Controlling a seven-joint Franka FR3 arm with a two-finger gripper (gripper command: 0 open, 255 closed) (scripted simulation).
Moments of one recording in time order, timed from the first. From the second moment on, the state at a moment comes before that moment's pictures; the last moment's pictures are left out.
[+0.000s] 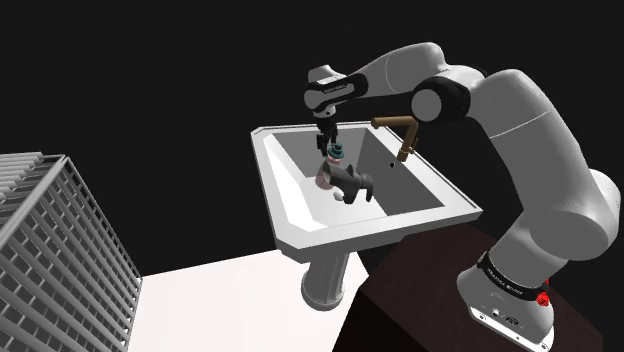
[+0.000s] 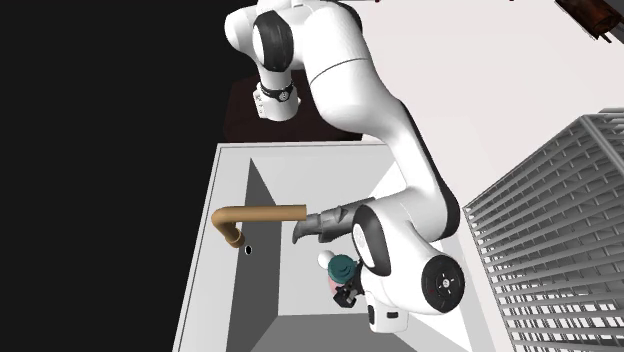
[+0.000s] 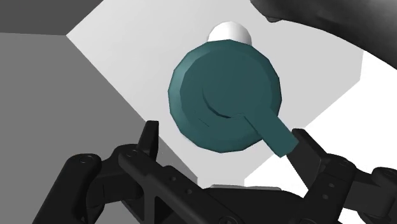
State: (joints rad) arm -0.06 0.94 -0.11 -1.13 -0.05 1.82 -0.42
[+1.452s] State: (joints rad) arm -0.06 0.92 -0.11 -1.12 -0.05 1.79 -0.42
